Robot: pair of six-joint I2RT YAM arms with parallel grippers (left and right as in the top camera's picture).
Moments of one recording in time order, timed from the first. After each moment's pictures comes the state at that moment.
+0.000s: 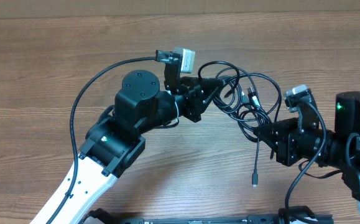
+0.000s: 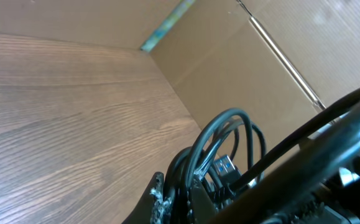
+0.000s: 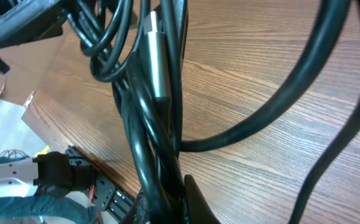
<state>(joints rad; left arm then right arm) -0.61 1.20 1.20 -0.20 0.42 -0.68 0.10 0.99 1.43 -1.36 -0.62 -0.04</state>
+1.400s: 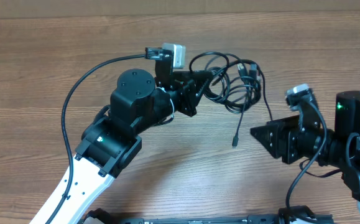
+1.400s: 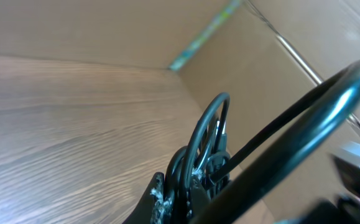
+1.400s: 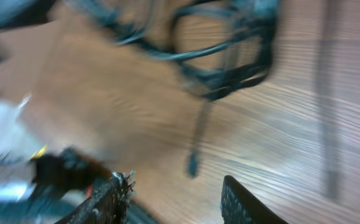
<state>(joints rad) -0.60 1.19 1.20 -0.22 0.33 -0.62 0.10 0.99 1.43 -1.34 -0.56 0.02</state>
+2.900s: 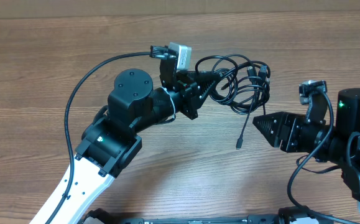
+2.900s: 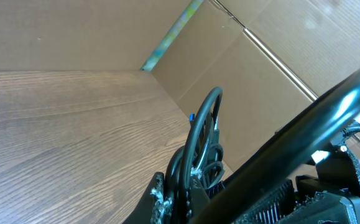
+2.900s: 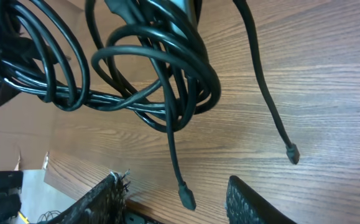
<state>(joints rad) -0.60 1.19 1.20 -0.16 0.42 -0.60 0.10 0.99 1.43 -1.29 -0.52 0.33</state>
